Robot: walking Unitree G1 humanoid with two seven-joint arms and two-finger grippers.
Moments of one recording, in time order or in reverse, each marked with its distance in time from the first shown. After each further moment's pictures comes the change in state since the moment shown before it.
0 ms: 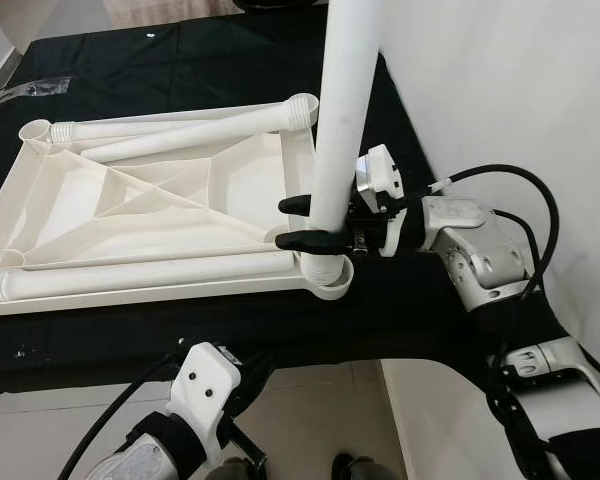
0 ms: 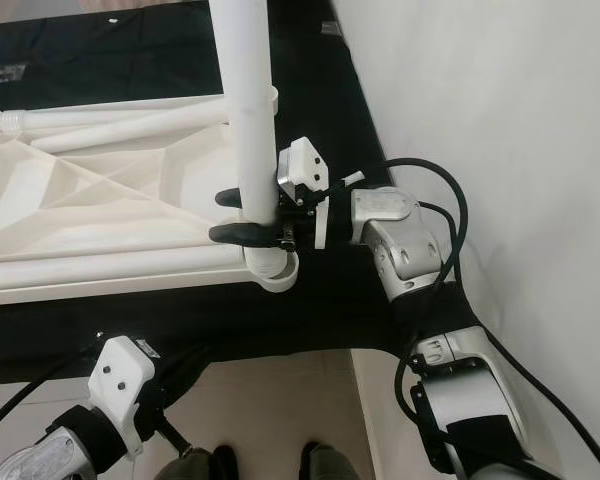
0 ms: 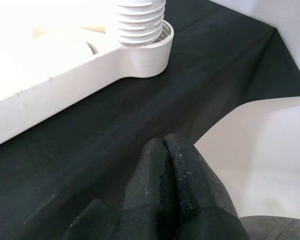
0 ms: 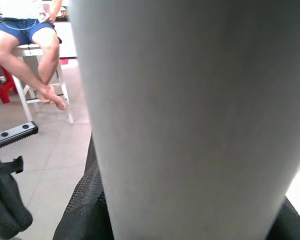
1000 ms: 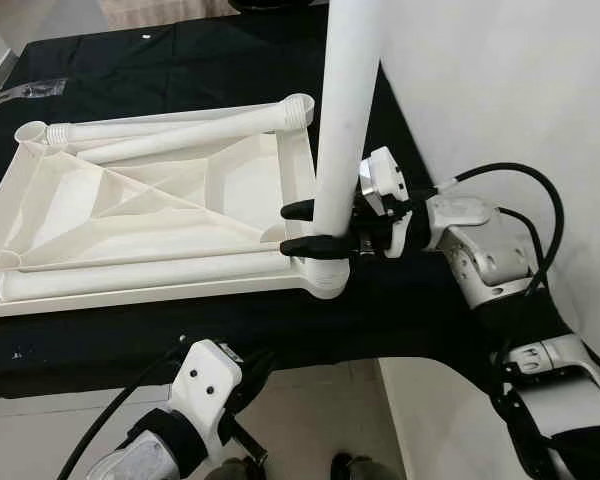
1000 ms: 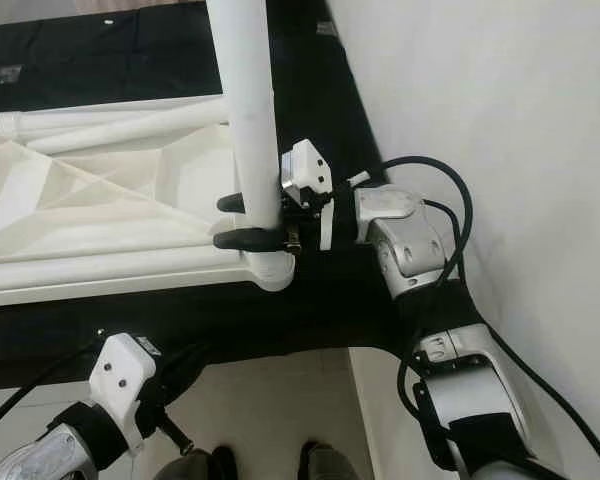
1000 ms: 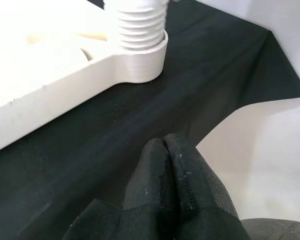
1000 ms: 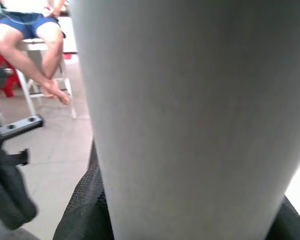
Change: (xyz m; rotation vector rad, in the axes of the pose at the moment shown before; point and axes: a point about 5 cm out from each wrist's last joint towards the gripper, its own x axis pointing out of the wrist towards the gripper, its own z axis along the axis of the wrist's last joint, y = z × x) left arm 0.001 0.000 0.001 0.002 -0.003 0.000; right arm 0.001 -0.004 0.001 -0.010 0.014 0.004
